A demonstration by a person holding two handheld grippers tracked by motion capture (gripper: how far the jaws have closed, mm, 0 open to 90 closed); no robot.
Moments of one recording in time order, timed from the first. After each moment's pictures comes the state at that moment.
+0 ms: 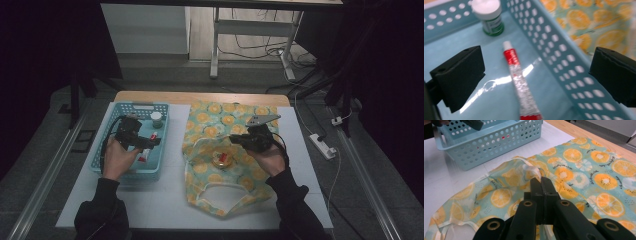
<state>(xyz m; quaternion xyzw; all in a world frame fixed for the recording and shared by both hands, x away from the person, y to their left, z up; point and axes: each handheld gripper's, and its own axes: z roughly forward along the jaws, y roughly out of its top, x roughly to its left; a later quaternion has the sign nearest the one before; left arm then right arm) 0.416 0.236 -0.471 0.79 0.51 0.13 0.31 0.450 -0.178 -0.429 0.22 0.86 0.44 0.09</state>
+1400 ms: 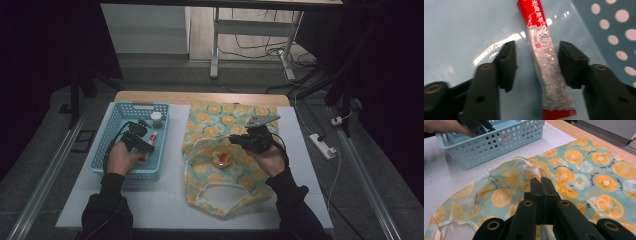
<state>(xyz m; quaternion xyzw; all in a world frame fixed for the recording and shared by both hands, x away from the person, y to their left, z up) 0.443 0.232 -0.514 0.82 0.54 0.07 0.17 0.448 -0.177 -0.429 0.21 0.87 0.44 0.10</state>
